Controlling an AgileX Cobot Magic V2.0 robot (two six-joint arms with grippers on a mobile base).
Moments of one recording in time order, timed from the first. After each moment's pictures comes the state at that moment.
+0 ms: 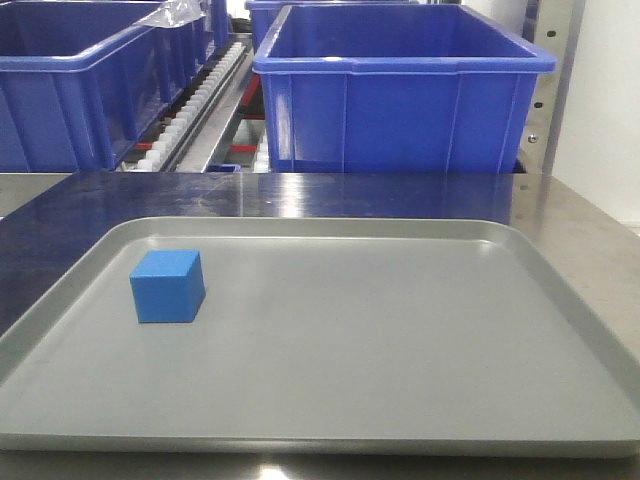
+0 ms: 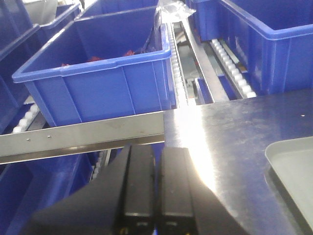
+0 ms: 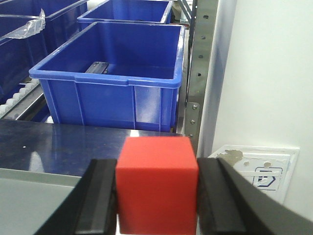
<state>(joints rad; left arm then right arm) -0.05 0.30 -0.17 0.10 0.03 0.07 0.07 0.18 -0.34 0.09 0.26 -0.06</state>
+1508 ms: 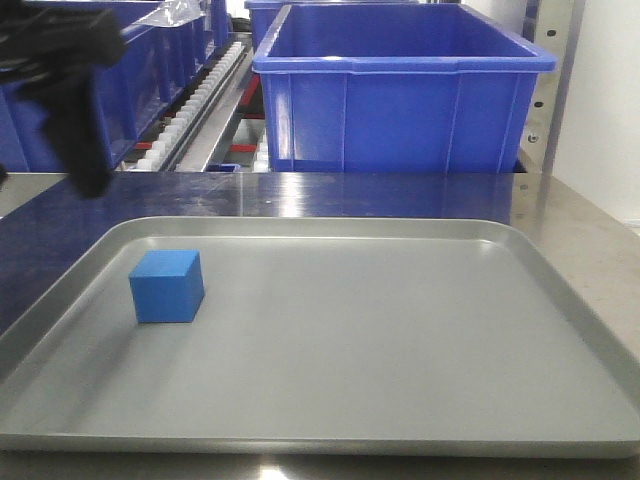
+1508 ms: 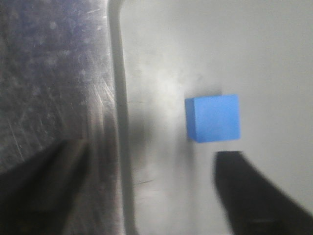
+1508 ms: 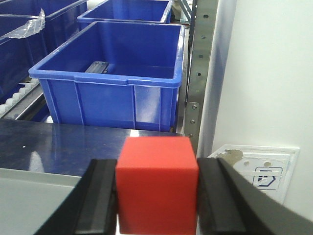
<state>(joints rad) -0.57 1.39 -1.10 0.07 0.96 -0.49 0.07 0.18 -0.34 0.09 0.26 -0.06</state>
